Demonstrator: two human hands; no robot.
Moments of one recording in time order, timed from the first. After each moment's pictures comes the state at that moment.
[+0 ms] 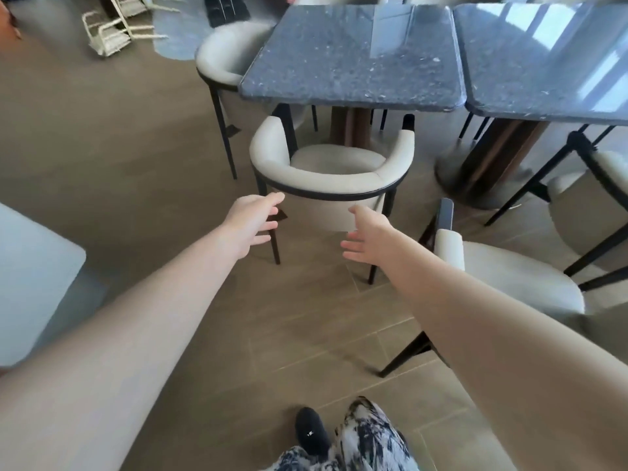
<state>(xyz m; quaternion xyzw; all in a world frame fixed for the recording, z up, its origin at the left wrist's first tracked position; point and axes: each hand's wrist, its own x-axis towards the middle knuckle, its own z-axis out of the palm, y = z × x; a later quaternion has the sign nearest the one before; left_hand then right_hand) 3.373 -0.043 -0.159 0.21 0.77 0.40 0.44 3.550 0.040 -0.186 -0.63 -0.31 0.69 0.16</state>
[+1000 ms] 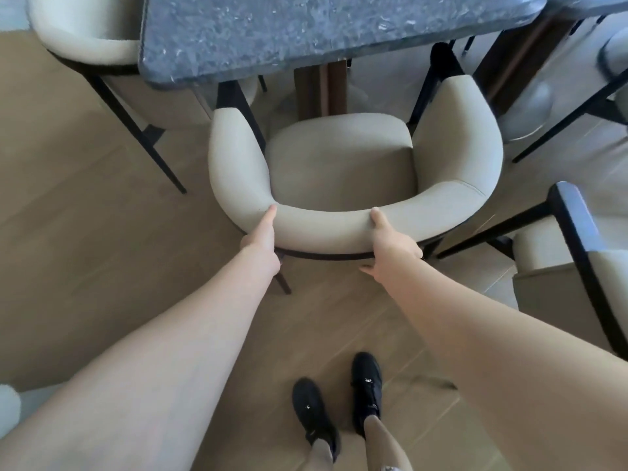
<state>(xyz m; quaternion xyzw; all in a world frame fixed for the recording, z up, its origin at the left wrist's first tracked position) 3.142 0.269 -0.404 -0.10 0.73 0.41 0.54 3.322 0.279 -0.416 -0.75 0.06 0.58 0.32</state>
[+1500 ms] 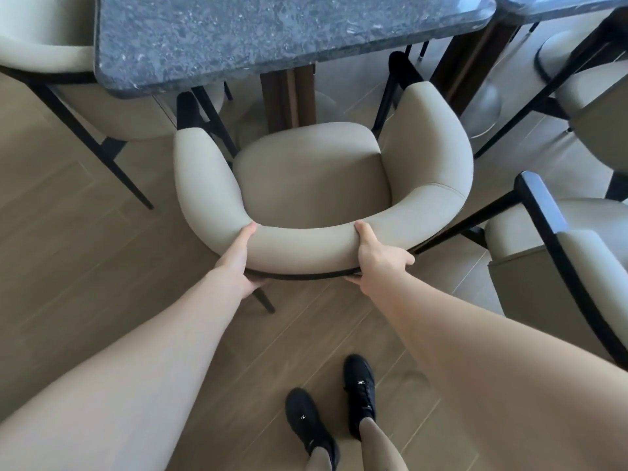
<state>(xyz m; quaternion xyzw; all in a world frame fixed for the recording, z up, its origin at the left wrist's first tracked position) 3.106 0.255 -0.433 -0.09 0.70 0.39 0.59 3.306 0.255 -0.418 -0.77 0.08 0.51 0.37</state>
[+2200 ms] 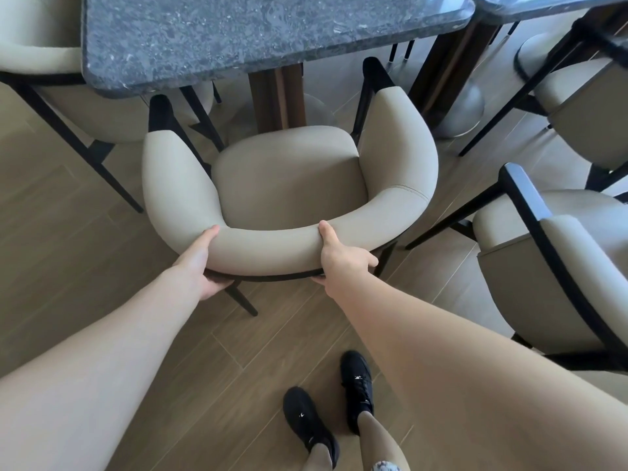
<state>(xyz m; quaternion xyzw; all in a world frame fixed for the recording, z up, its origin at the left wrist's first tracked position) 3.057 0.246 -0.429 -0.09 0.71 0.38 0.58 3.264 0.235 -0.412 -0.76 0.07 0.54 0.35</state>
